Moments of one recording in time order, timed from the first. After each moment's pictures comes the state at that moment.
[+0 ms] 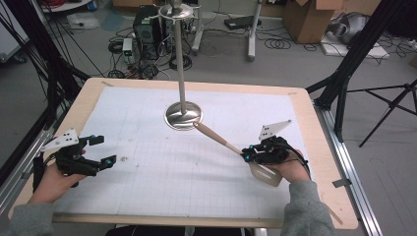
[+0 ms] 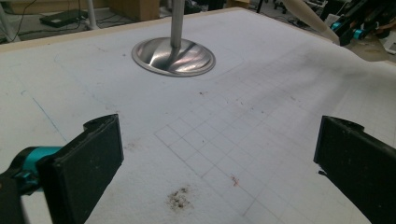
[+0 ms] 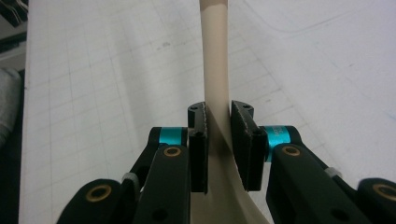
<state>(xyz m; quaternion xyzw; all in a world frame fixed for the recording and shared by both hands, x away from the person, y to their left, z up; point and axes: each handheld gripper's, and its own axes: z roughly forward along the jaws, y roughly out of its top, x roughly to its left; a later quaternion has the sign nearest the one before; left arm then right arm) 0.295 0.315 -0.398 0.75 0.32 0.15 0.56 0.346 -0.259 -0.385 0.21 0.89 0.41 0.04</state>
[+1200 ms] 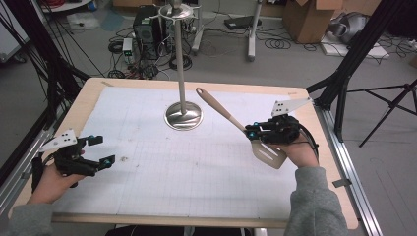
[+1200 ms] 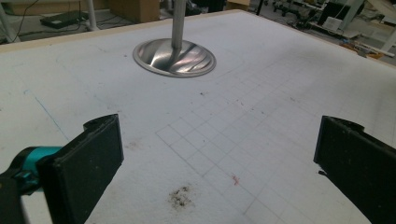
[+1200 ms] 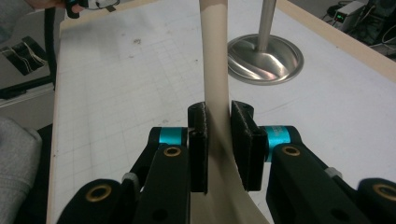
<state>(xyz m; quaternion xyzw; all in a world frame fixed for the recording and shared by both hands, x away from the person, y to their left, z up) 0.294 0.318 -0.399 0.75 0.32 0.15 0.56 0.358 -0.265 -0.314 0.20 0.85 0.48 0.07</state>
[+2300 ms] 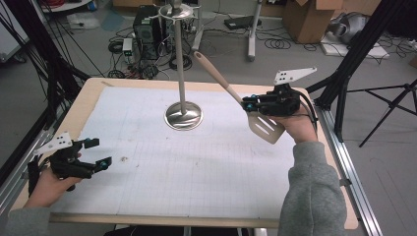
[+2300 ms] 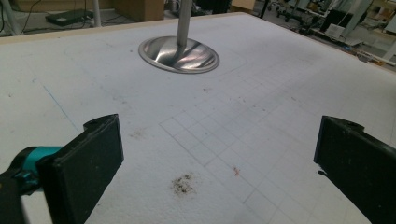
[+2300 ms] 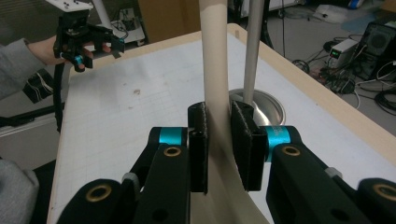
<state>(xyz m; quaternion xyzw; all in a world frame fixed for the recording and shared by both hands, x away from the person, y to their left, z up) 0.287 0.328 -0.404 0.74 0.34 0.14 0.57 0.398 -0.256 -0.261 0.19 0.82 0.53 0.07</state>
